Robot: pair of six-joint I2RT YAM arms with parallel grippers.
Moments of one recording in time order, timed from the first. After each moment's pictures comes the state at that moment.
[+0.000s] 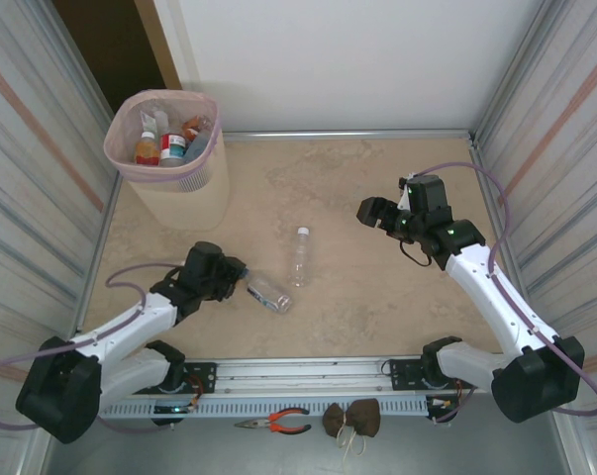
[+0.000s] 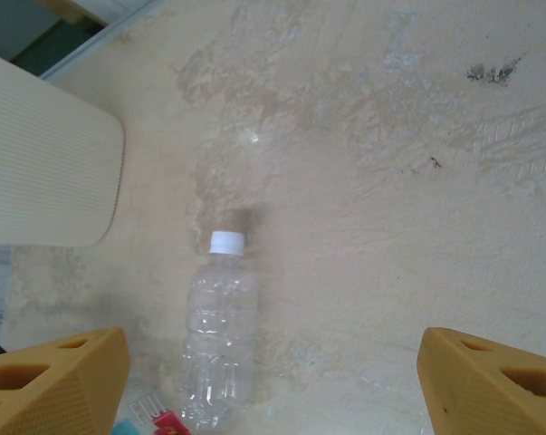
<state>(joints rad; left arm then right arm) -0.51 1.01 0.42 -0.18 0.05 -1.39 0.33 1.12 0.99 -0.59 -0.18 0.65</state>
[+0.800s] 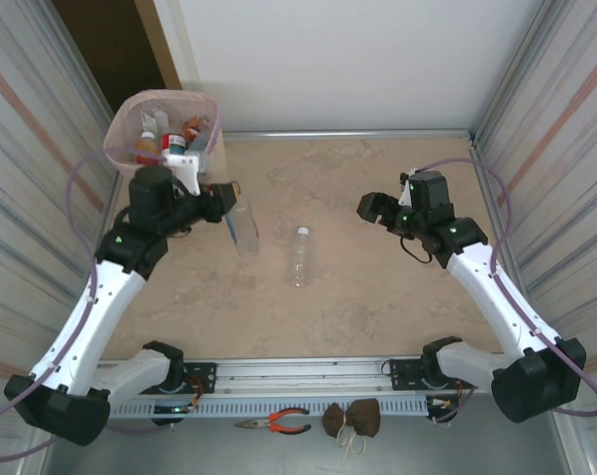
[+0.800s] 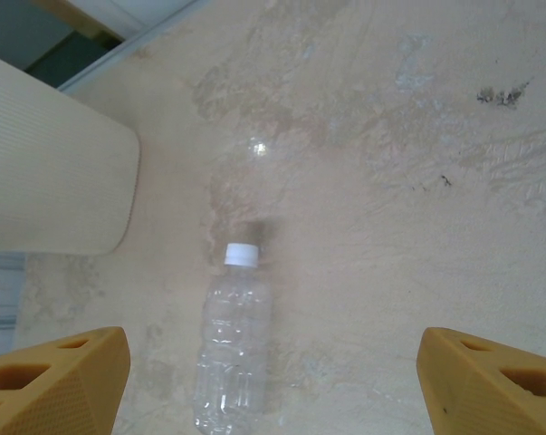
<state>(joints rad) -0.33 1.05 1.19 -0.51 0.30 -0.32 0.33 1.12 1.03 -0.59 -0.18 0.65</state>
